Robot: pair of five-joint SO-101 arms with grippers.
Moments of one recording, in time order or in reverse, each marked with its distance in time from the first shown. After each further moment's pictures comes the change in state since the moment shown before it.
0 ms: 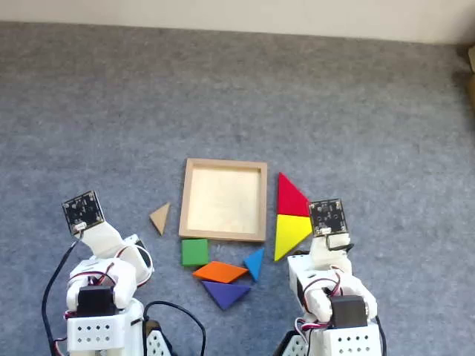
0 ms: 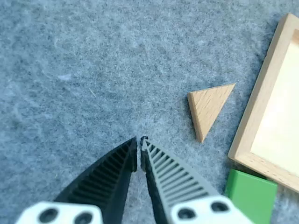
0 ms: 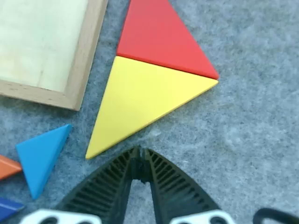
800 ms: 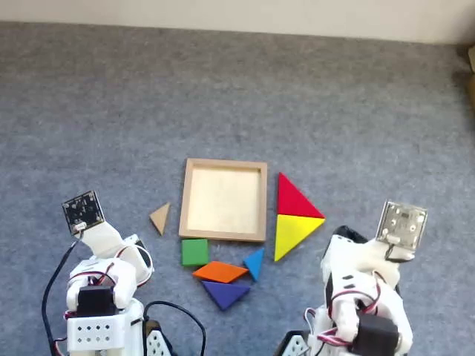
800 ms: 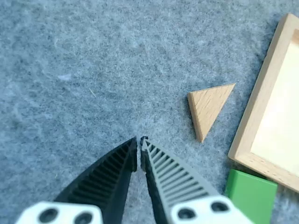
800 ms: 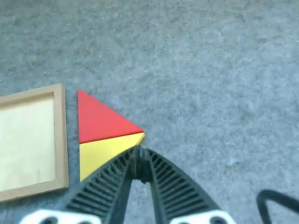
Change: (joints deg) left arm 0.0 0.0 0.0 0.0 0.0; right arm 16.8 6.7 -26.5 7.1 -9.3
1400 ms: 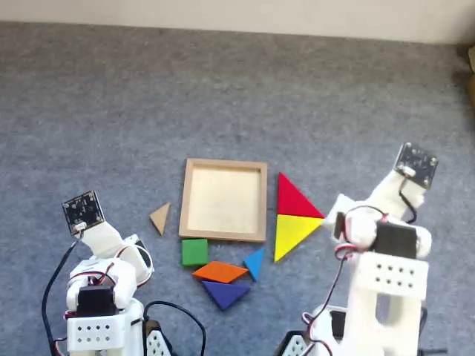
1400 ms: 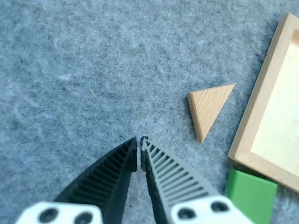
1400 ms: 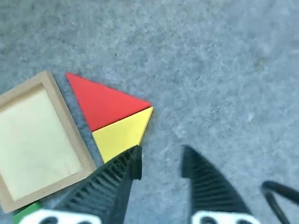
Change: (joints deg) left arm 0.0 0.0 0.0 0.0 0.0; right arm -4.7 46.9 -24.0 -0.1 -17.8
